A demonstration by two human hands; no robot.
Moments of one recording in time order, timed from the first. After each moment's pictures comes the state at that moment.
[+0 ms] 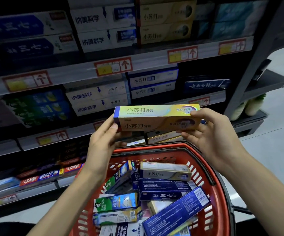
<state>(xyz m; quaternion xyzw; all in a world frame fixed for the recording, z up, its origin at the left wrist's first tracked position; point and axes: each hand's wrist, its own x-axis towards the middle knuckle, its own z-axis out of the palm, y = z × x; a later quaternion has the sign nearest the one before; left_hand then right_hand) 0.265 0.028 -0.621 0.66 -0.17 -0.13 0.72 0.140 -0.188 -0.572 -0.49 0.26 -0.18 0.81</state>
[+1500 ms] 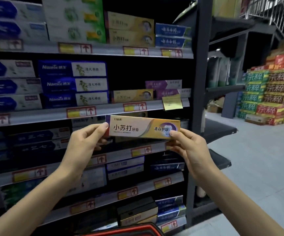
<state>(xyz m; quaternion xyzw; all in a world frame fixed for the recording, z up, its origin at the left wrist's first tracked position) 0.211 -0.035 -0.352 0.69 -0.30 0.08 0.66 0.079 -0.276 -0.378 -0.62 0.05 -0.37 0.69</state>
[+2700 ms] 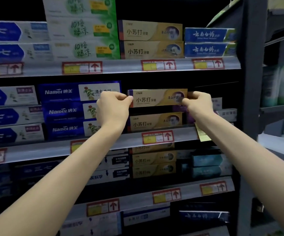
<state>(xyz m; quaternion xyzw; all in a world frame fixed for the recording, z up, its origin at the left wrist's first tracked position) 0.379 -0.160 -0.222 0.73 -0.19 0.38 0.54 0.340 -0.407 -0.232 -0.72 0.09 -0.48 0.50</state>
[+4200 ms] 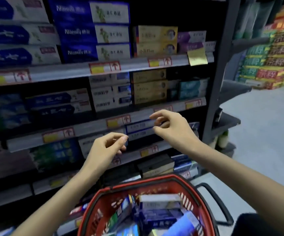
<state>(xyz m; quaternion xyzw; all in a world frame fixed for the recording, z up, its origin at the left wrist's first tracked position) 0.256 0.061 -0.484 0.74 -0.31 -0.06 0.59 0.148 -0.146 -0.448 -0.87 0.11 -0.27 0.41</state>
